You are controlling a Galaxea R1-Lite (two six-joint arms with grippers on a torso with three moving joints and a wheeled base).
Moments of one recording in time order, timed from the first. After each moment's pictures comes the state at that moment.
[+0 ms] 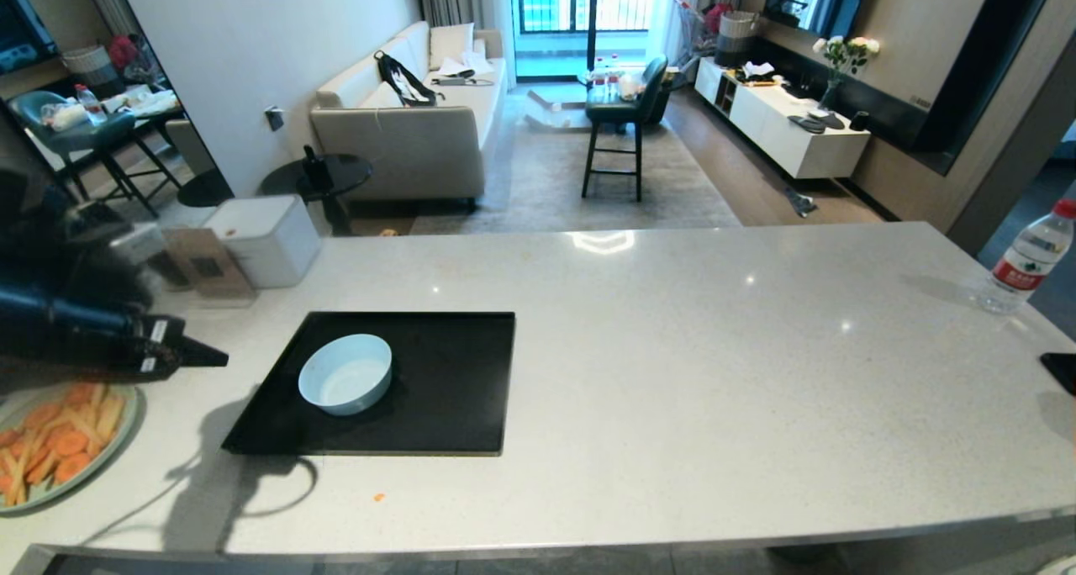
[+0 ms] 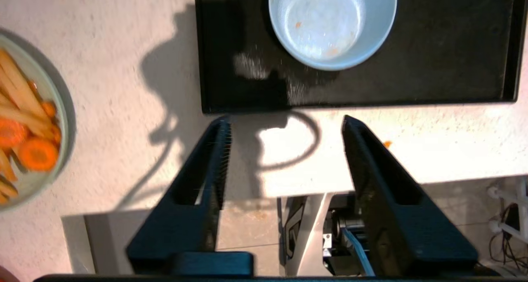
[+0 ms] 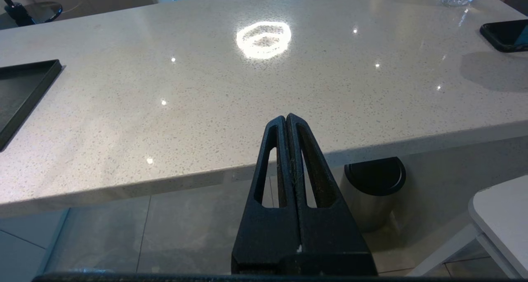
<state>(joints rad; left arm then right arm) 0.25 1.58 -1.09 0.43 -0.25 0.21 0.00 0.00 0.00 -0.01 -0.07 0.11</state>
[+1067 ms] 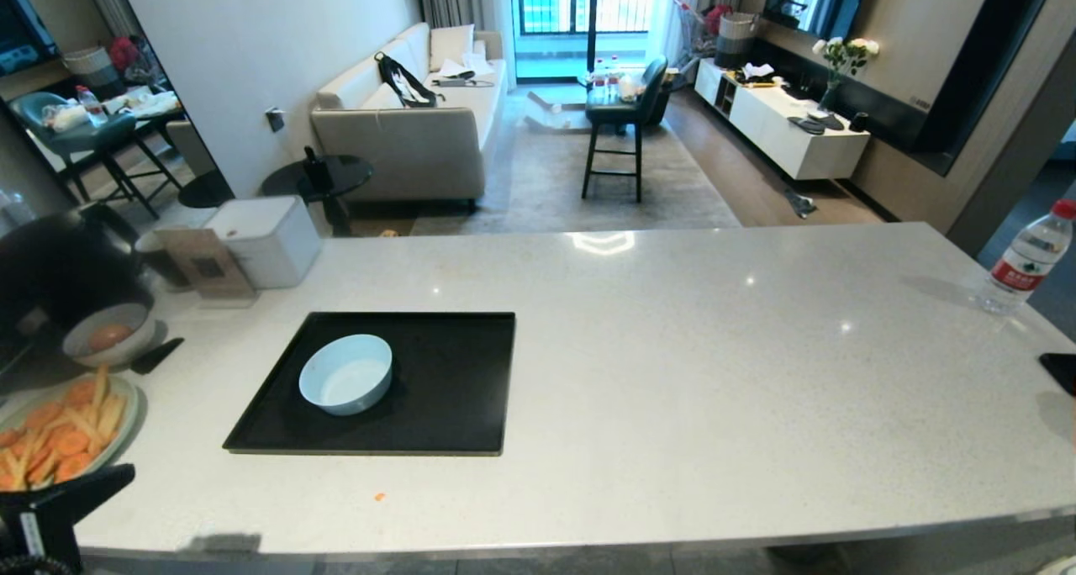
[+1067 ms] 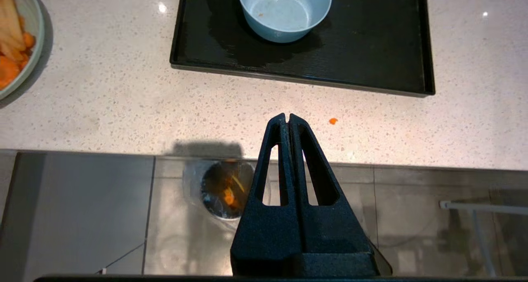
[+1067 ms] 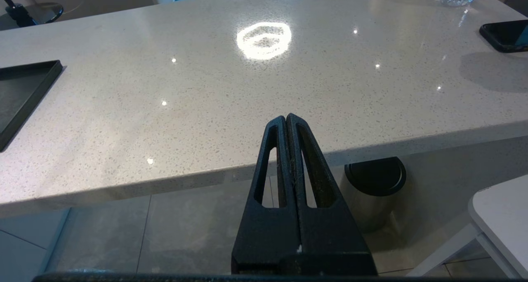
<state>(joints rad) 0.29 0.88 -0.40 0.04 -0.31 -0.01 0.00 0.00 0.00 -0.01 -0.07 0.11</state>
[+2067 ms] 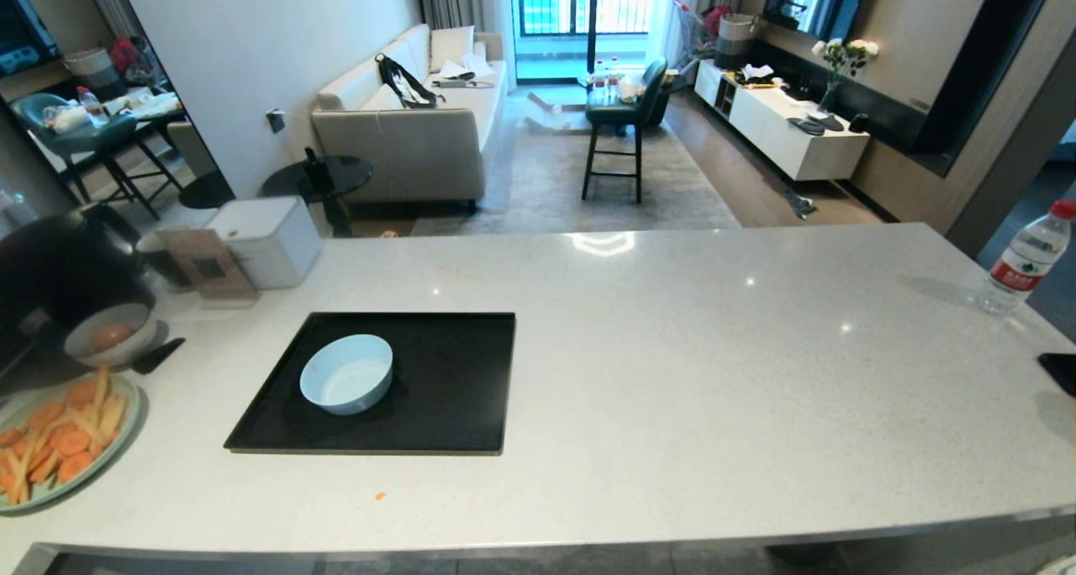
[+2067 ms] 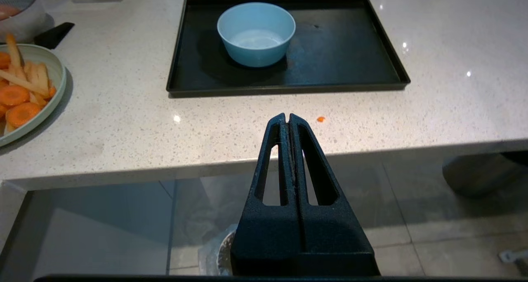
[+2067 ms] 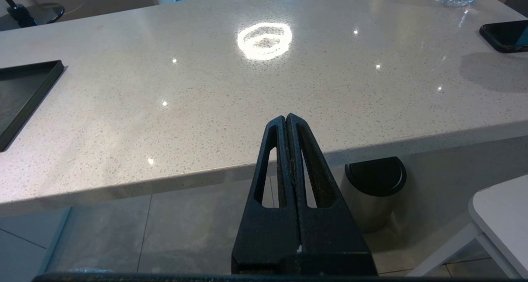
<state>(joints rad) -0.02 0.21 -0.01 -0.08 -0.06 -0.02 0.00 0.00 0.00 -0.01 -0.07 0.11</state>
